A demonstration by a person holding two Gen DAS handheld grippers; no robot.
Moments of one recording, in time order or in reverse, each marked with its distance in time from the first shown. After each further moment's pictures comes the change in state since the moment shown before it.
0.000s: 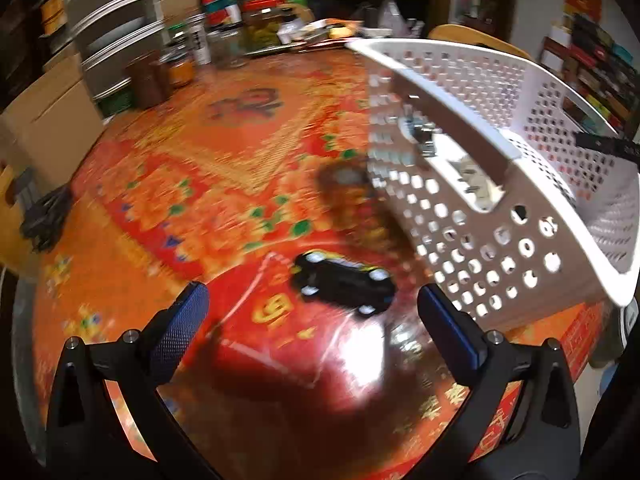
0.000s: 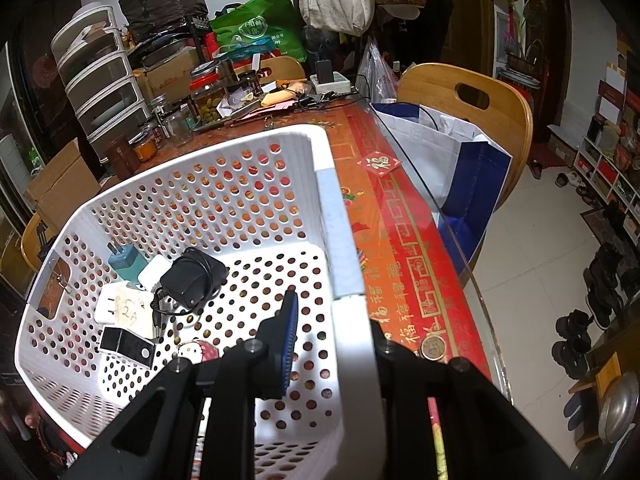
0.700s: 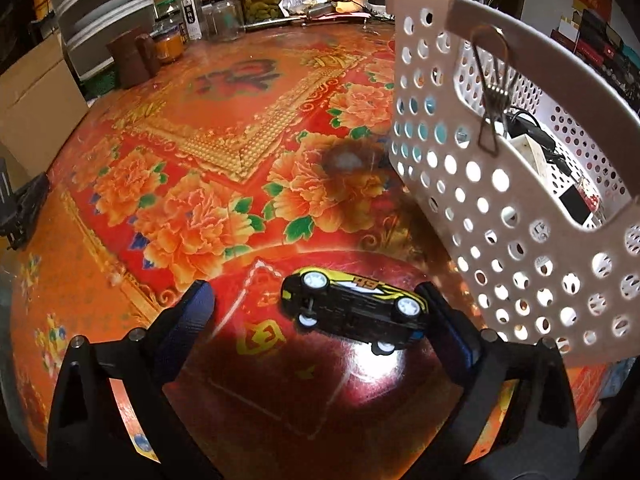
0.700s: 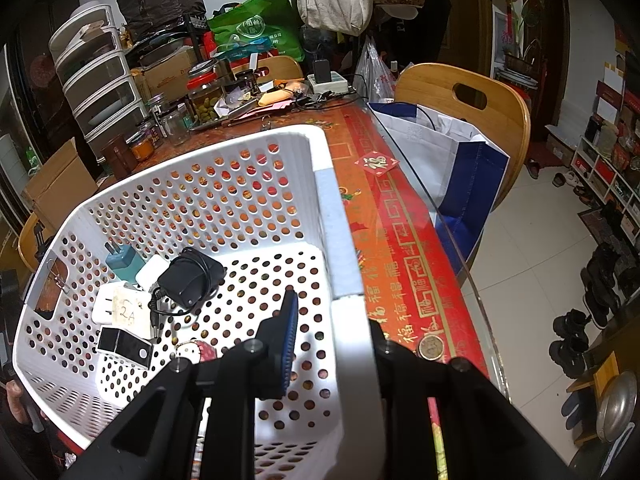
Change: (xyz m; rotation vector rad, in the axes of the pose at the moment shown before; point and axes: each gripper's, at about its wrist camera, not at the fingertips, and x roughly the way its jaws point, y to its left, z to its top) left arm 0.063 0.007 0.007 -0.027 0.062 0.014; right arm 0.001 0.001 0.000 -0.001 0.002 -0.006
